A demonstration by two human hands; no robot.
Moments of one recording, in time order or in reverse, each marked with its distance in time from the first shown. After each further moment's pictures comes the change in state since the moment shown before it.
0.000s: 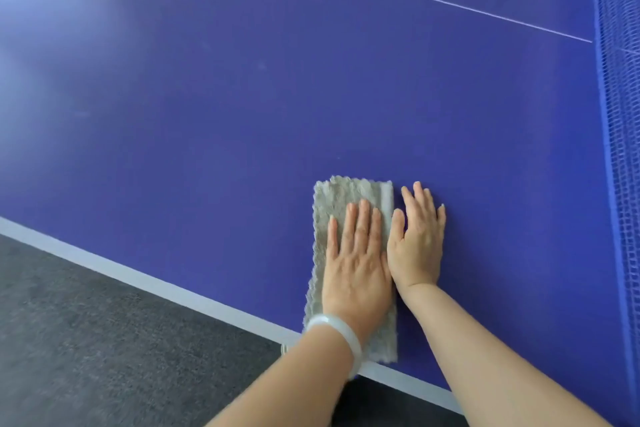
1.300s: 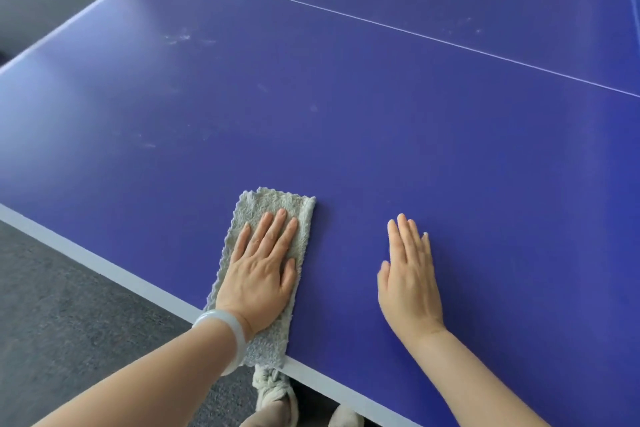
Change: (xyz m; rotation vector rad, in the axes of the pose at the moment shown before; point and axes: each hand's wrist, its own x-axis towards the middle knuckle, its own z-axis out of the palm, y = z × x) left_hand -0.009 -0.210 -0.065 0.059 0.047 -0.064; right_hand -0.013 -0.061 0.033 -0.339 -0.161 -0.334
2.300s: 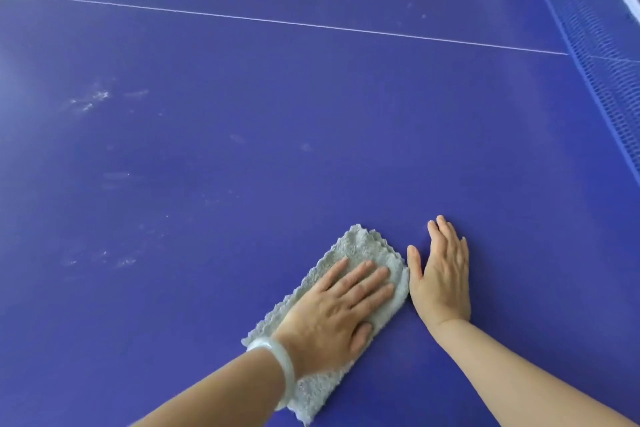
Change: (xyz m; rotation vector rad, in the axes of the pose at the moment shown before) left_hand 0.094 -0.051 -0.018 0.077 -0.195 0.948; right_hand 0.068 -0.070 0.018 0.061 0.138 0.601
